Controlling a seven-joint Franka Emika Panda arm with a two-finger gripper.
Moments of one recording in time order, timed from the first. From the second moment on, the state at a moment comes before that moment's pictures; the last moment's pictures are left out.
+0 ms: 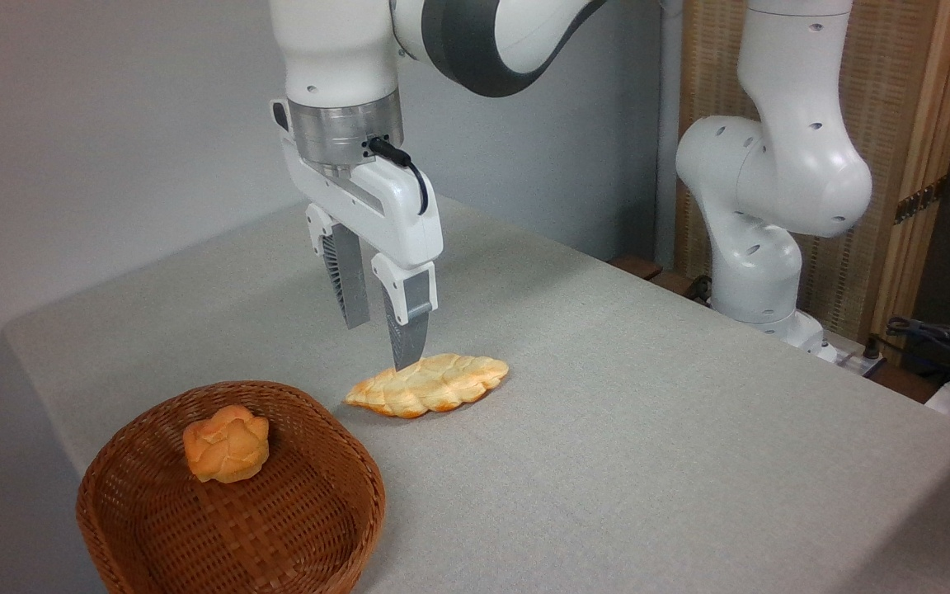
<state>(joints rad) -0.09 -0.11 -0.01 -1.95 -0.08 1.89 0.73</state>
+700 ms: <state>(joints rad) -0.09 -0.11 -0.01 -1.95 -0.08 1.88 0.73</state>
